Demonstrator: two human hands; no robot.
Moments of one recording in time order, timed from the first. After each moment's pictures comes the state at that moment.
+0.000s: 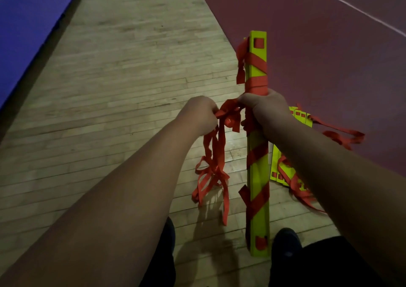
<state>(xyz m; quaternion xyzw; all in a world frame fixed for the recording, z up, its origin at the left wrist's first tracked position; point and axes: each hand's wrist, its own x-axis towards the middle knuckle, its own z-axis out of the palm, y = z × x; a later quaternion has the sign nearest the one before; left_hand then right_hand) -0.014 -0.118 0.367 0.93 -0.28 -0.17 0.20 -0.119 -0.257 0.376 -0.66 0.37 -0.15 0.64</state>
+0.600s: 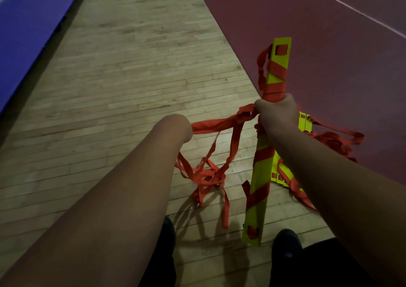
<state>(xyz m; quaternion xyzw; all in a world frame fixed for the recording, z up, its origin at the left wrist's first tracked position) 0.009 -0.090 0.356 0.94 -0.15 -0.27 -0.11 -0.124 -0.276 0.352 -0.67 0.47 -0.23 0.53</state>
